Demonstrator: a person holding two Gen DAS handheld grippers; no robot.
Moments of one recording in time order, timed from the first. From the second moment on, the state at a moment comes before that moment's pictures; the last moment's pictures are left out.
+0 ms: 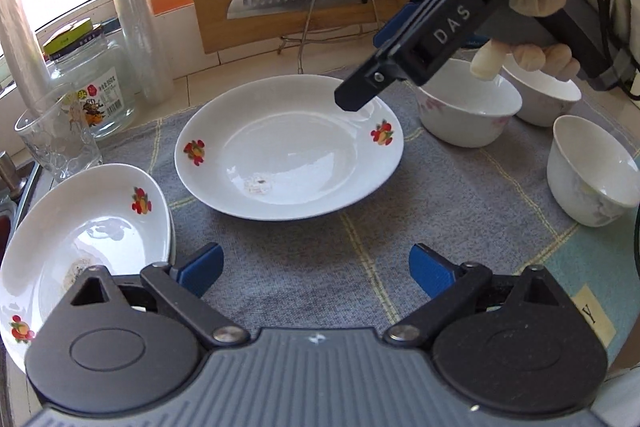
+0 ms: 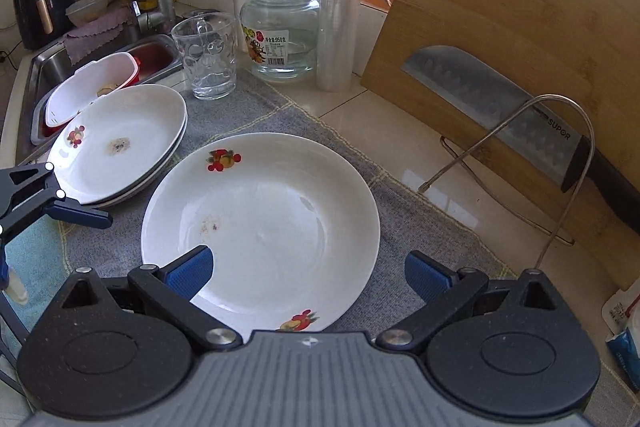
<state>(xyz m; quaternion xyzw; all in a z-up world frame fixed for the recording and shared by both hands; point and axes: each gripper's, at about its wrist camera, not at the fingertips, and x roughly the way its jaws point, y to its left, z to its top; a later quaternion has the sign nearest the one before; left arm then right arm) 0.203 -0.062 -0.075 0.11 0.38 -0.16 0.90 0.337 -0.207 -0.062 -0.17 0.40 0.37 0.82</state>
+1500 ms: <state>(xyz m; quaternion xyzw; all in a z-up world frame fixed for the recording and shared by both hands) 0.234 -0.081 -0.099 0.05 0.36 -0.05 0.93 0.454 -0.147 -0.104 -0.15 0.51 0.51 0.67</state>
